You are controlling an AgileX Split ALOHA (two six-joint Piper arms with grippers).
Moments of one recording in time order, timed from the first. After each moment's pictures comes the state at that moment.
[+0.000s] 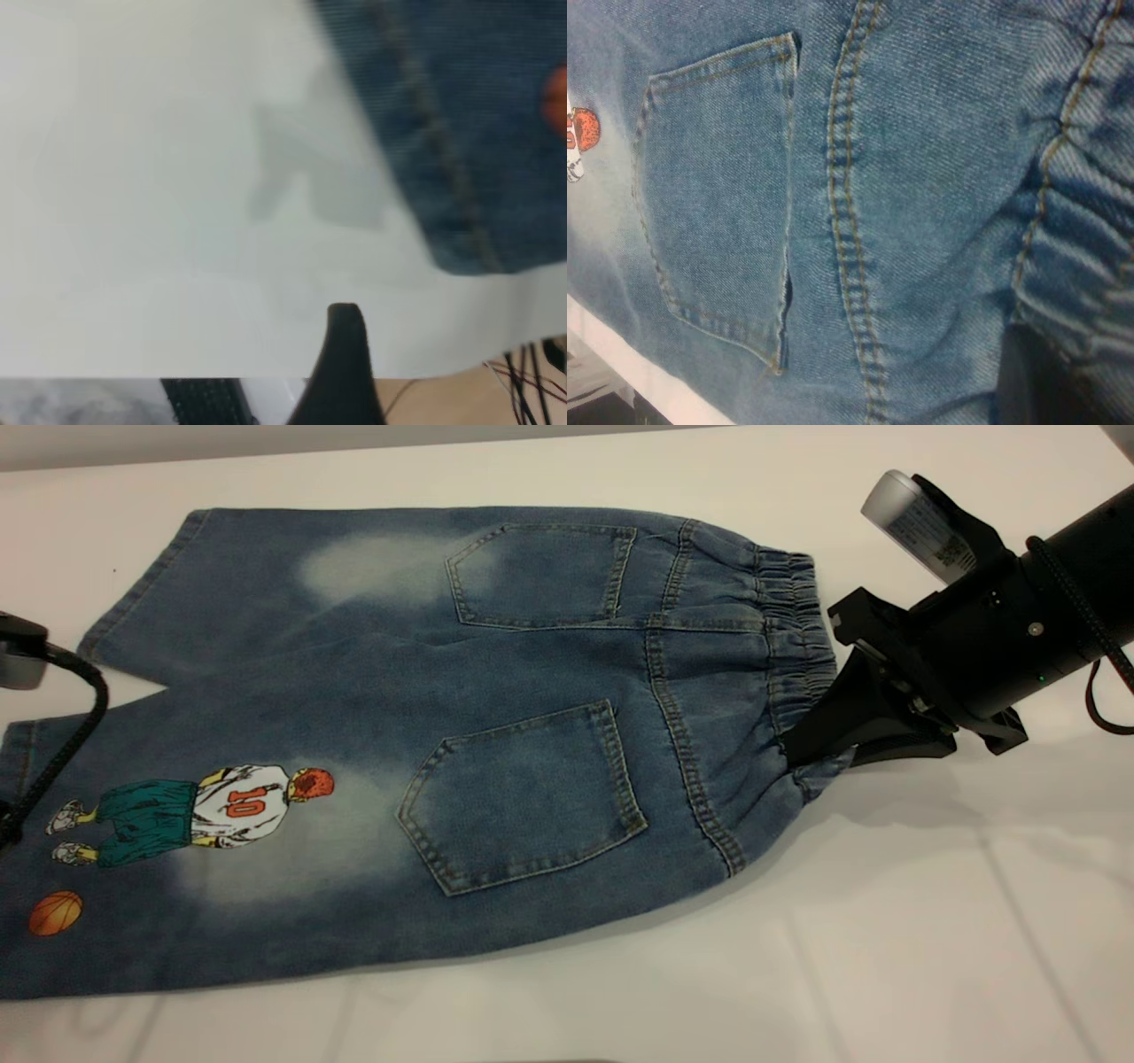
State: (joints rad) left arm -0.15 1.78 -0.64 0.45 0.60 -0.28; right arm 0.08 2.18 -0.86 1.53 0.72 -1.27
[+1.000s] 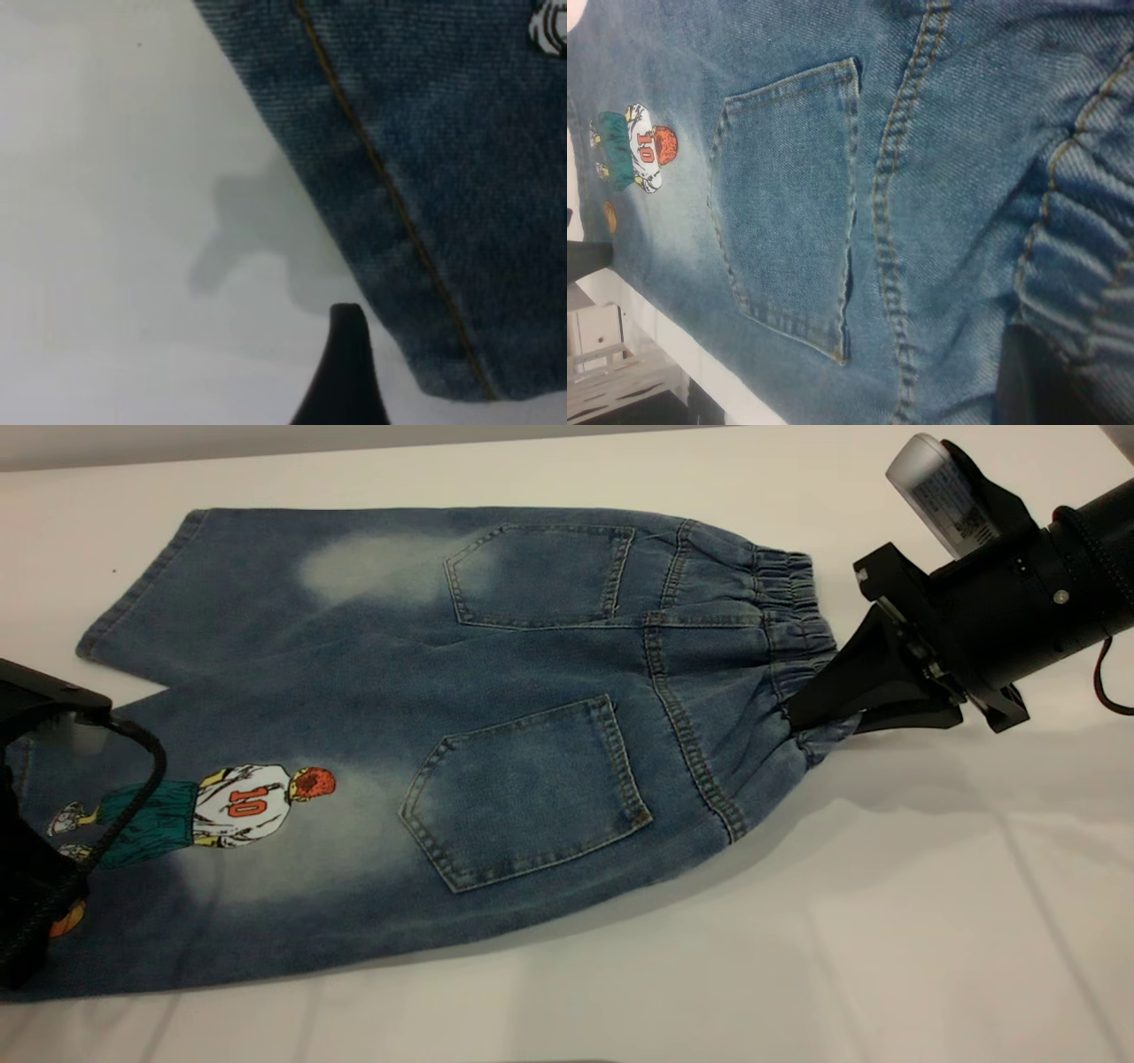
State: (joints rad) left arm -0.15 1.98 -0.65 0.48 0.45 -0.33; right arm 0.02 2.19 -0.88 1.52 0.82 -1.28
